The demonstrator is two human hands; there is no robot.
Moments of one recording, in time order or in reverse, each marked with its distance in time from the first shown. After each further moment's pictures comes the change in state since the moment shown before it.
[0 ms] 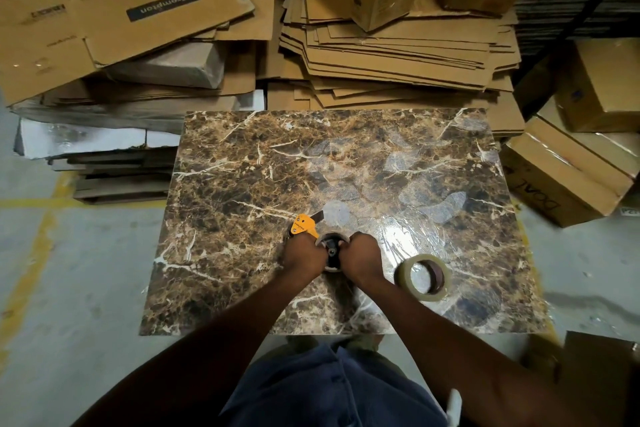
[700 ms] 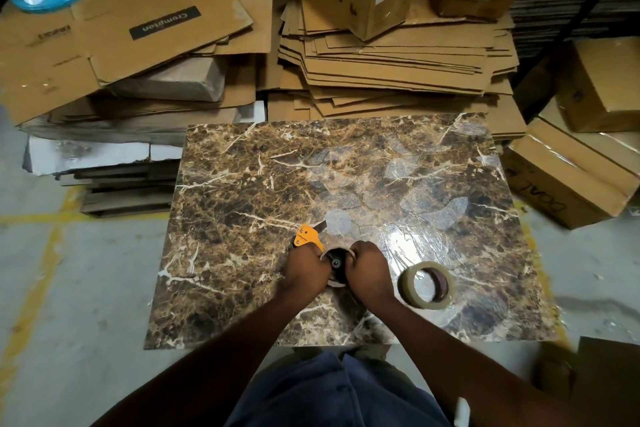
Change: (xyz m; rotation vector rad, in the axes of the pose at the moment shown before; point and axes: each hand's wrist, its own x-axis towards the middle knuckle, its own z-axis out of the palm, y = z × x) left_hand -0.009 -0.004 0.001 -0.063 0.078 0.071; right_hand -0.009 0.020 0.003 0.063 0.096 -0.195
